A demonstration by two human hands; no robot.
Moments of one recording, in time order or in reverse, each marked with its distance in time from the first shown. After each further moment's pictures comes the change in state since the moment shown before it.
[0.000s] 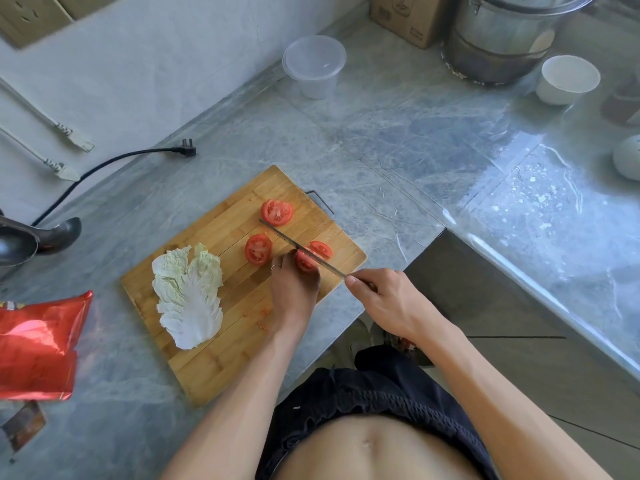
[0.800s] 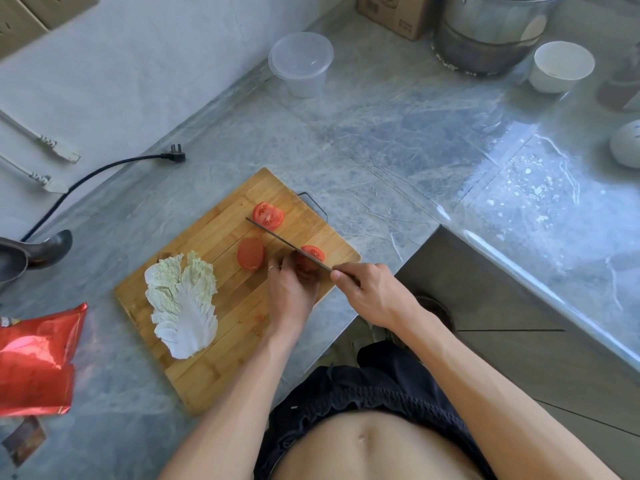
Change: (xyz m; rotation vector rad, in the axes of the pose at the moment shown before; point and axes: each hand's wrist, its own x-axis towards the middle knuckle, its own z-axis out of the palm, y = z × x) left_hand 0.002 -0.007 0.006 0.002 -0.038 0.073; right_hand 0.024 0.008 0.007 -0.063 -0.001 0.008
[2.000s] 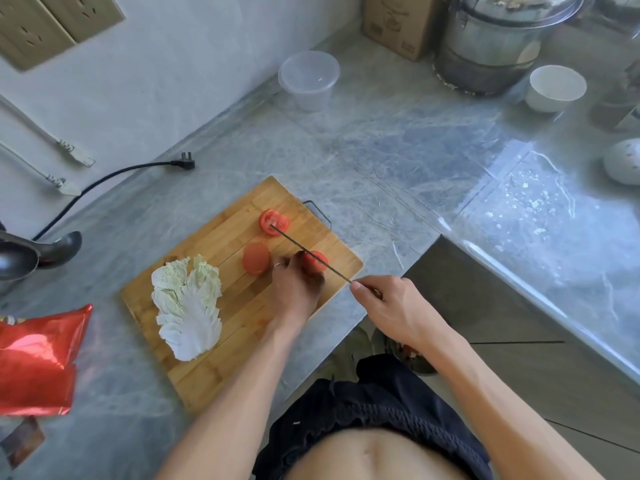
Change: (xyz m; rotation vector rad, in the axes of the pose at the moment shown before) left_hand 0.022 -0.012 0.015 0.238 -0.130 -0.148; right_hand -0.033 -0.010 -0.016 0.034 0.072 0.083
